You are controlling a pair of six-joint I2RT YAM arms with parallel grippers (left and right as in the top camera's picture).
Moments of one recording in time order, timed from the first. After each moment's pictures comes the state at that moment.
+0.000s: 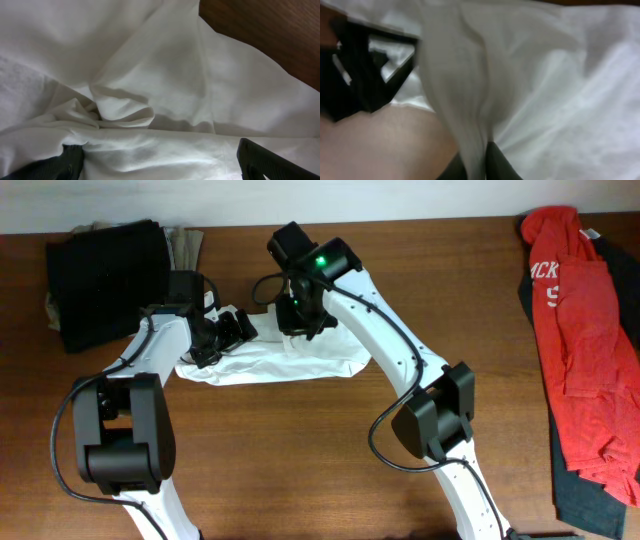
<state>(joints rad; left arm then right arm) -0.01 2.03 1.38 -0.62 0.29 -0.42 0.60 2.41 2.45 -1.36 -0.15 0.48</state>
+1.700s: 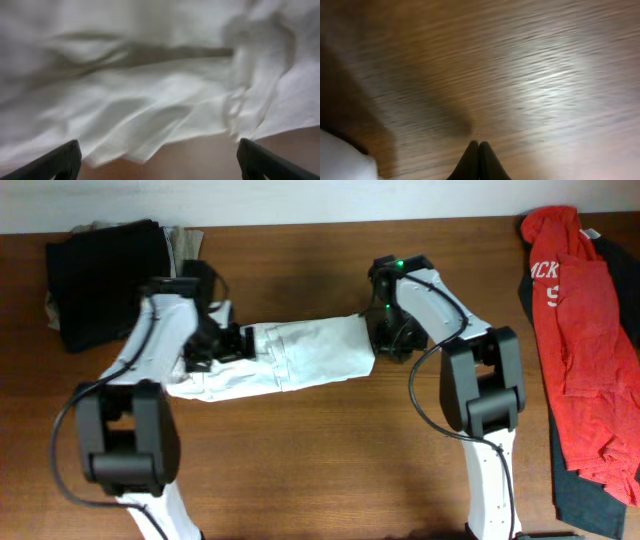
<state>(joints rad) -0.05 2.01 1.59 -1.14 0.19 -0.18 0.25 2.36 1.92 -1.33 0.07 0.51</state>
